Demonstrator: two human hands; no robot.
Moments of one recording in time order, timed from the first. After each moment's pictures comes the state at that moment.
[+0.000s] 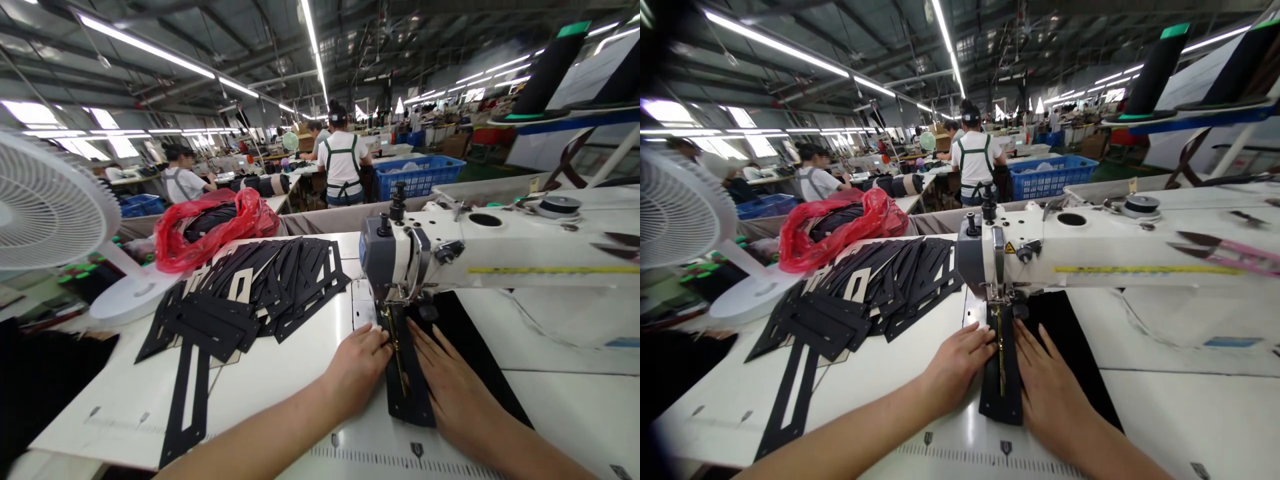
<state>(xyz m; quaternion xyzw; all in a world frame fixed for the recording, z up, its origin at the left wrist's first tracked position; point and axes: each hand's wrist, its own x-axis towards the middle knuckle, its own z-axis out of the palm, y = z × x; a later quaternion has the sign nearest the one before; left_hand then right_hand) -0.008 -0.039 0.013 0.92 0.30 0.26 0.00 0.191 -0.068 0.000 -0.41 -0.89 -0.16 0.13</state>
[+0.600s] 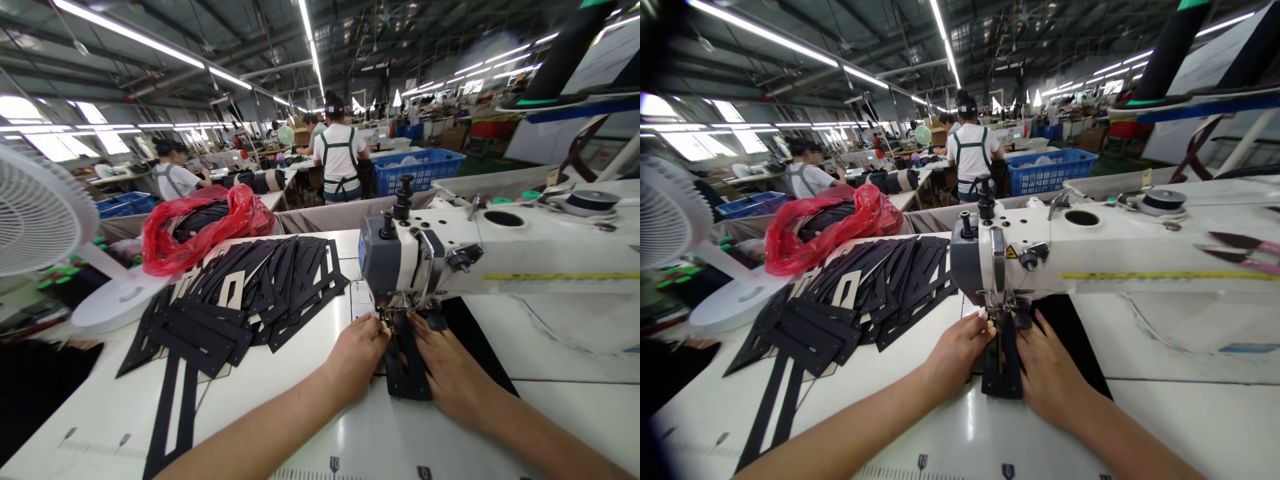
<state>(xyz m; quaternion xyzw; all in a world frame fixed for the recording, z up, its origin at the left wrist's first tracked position) -0.004 -0.010 0.012 0.92 0.32 0.23 0.02 0.194 -0.034 0.005 -0.41 -0.89 -0.04 0.18</state>
